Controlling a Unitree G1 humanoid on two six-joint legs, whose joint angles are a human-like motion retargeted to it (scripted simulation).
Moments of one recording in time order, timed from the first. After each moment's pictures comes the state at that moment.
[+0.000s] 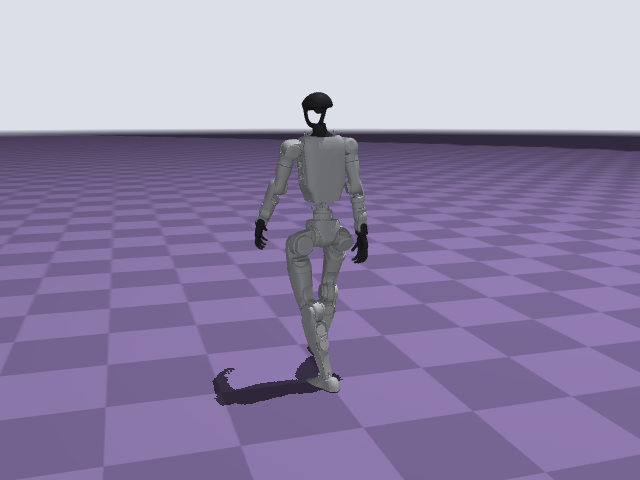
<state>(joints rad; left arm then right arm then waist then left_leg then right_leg) -0.36 0.22 0.02 1.32 0.54 -0.23 -0.14 0.14 -0.08 -0.22 1.52 -0.21 -0.18 0.02 -0.08 -0.07 -0.05 0.05 -0.12 0.11 0.12 -0.18 0.13 -0.50 -0.18 -0.32 0.16 0.07 0.06</state>
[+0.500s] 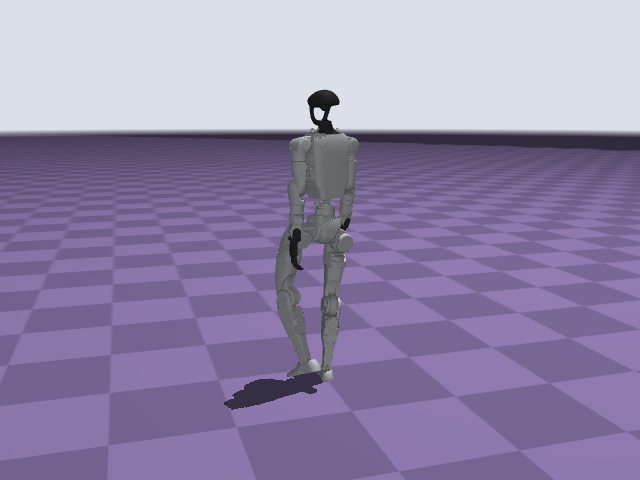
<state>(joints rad) 0.10 0.11 0.12 1.52 0.60 -0.16 0.01 -0.13 -0.10 -0.13 1.44 -0.11 -0.18 0.06 0.04 -0.19 -0.04 -0.35 -0.09 0.23 0.71 -0.02 0.11 -0.11 -0.16 -0.42 0.12 -0.12 -0.09</state>
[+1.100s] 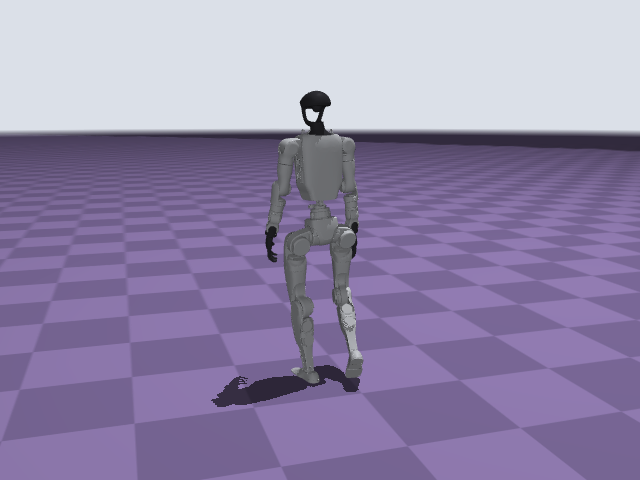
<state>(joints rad) -0.17 0.12 0.11 1.44 0.48 -0.17 -0.07 0.02 -0.08 -0.19 1.50 -0.19 -0.19 0.01 0.09 0.03 -0.06 -0.19 0.00 0.11 0.19 -0.10 0.14 -0.30 -0.10 -0.26 0.95 0.10 0.06</state>
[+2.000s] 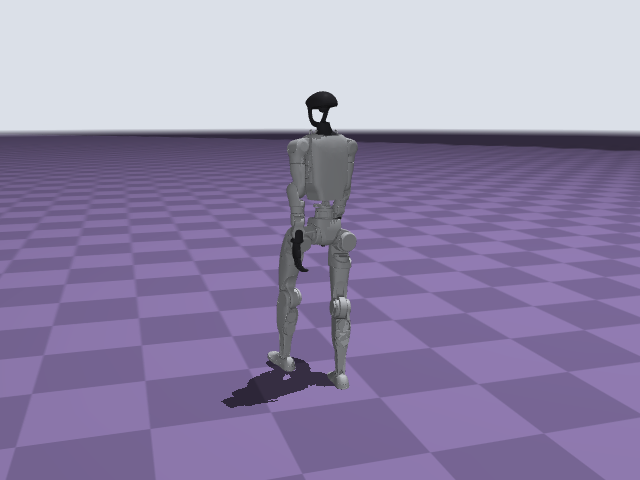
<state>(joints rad) 0.10 0.09 0.17 1.57 0.56 -0.14 -0.01 -0.24 -0.08 -0.12 1.33 -0.07 -0.19 0.06 0.10 -0.09 0.00 -0.41 -0.08 0.06 0.20 0.05 -0.05 0.10 0.00 -0.32 0.07 -0.20 -0.07</state>
